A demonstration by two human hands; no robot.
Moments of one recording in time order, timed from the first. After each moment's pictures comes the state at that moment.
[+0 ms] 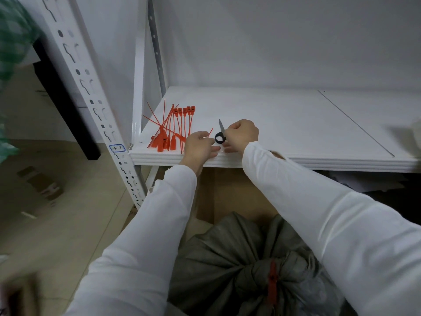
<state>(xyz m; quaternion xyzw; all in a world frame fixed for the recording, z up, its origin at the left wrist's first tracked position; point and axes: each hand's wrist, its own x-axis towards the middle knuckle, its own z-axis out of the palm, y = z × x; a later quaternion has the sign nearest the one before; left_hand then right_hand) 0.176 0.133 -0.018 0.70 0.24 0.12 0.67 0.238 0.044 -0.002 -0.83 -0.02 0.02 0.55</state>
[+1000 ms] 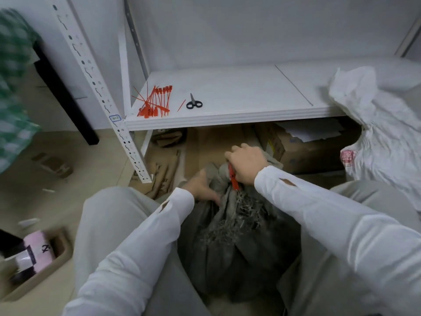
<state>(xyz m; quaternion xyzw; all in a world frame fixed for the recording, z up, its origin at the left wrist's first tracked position) -0.029 0.007 -0.072 0.91 0.15 -0.22 0.32 0.025 -0.147 -0.025 -0.93 -0.35 -0.05 -0.09</state>
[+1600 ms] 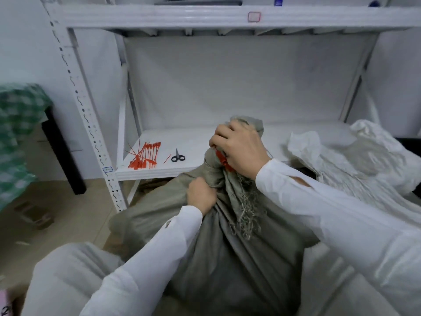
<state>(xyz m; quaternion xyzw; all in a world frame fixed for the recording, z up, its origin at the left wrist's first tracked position) -0.013 -0.078 0.023 0.93 0.13 0.13 0.33 0.003 -0.213 0.145 -0.79 -0.42 -0.45 0.01</state>
